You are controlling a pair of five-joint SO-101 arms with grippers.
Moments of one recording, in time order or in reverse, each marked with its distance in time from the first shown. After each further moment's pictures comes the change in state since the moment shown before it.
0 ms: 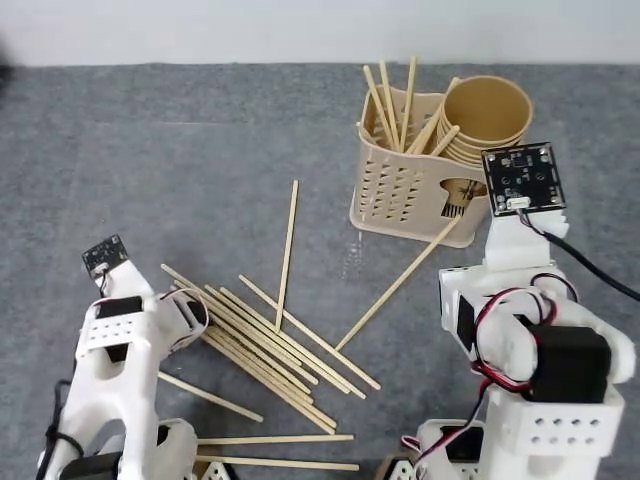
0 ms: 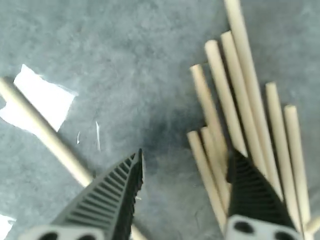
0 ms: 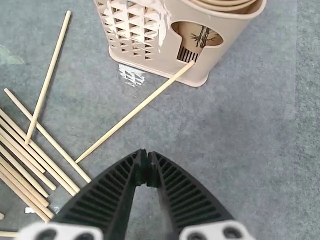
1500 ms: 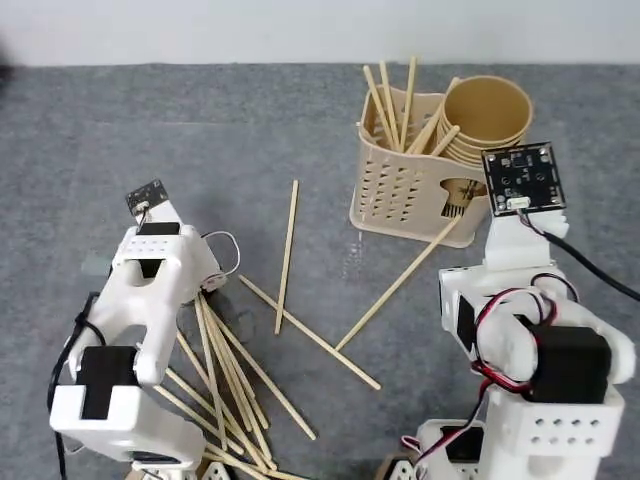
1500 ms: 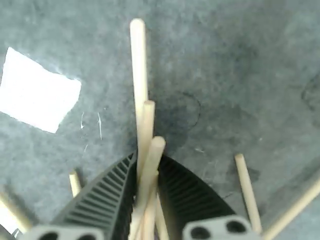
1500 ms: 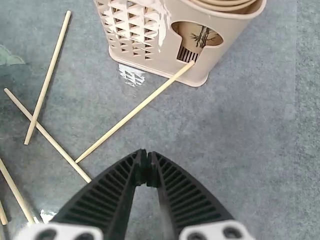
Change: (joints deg) left arm 9.8 32.0 -31.5 4.1 6.1; right arm 0.0 0.0 0.0 0.0 0.0
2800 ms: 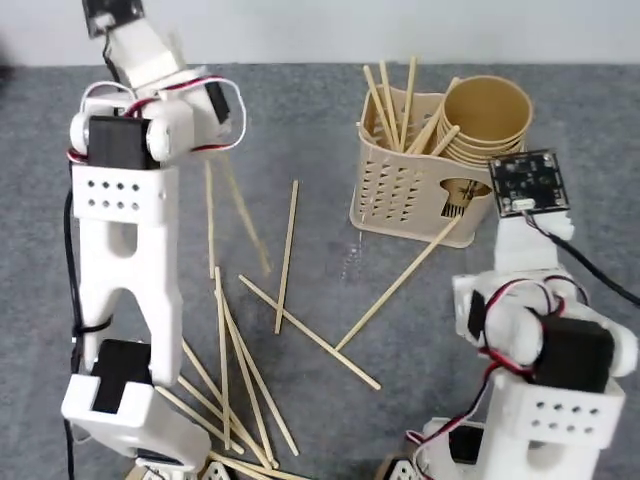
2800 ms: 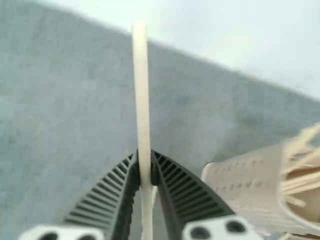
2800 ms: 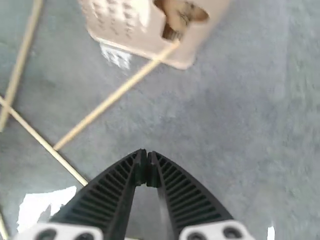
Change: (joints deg) left arm 7.7 1.0 -72.8 25.6 -6.6; right arm 7.4 0.0 5.3 0.1 6.2
